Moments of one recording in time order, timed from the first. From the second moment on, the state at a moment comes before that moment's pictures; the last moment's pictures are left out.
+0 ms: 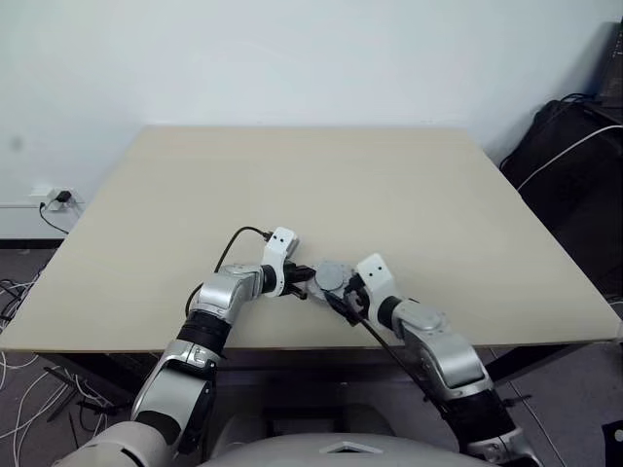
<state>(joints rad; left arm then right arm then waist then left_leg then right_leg) -0.49 0.11 -0.18 0.45 -0.20 0.67 -0.68 -0.03 -0.27 0.18 -0.16 0.08 0.64 0.44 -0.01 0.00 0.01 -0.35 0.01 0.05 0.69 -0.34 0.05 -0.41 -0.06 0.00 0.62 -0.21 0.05</state>
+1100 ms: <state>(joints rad) -0.48 0.12 -0.19 0.44 -0.19 0.65 -0.68 -0.15 0.00 -0.28 0.06 0.58 0.95 0.26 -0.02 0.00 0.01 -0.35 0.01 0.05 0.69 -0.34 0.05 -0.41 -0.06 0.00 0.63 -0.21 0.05</state>
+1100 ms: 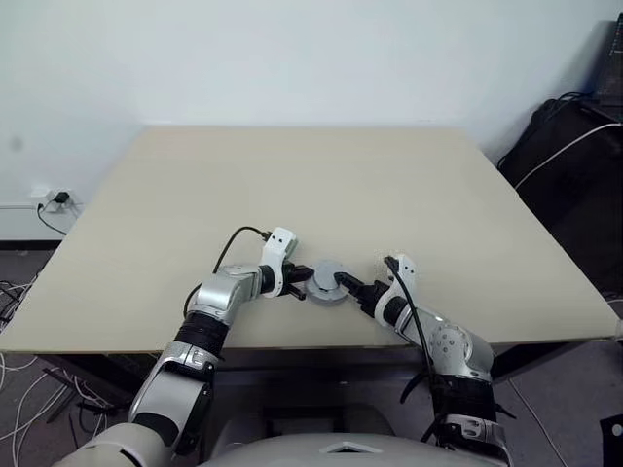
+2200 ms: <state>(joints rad) -0.47 0.13 -0.16 0.43 -0.16 0.64 -0.65 -0.15 0.08 -0.46 0.17 0.85 1.17 0.29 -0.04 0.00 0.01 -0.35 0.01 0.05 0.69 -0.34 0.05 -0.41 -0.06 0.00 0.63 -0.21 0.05</state>
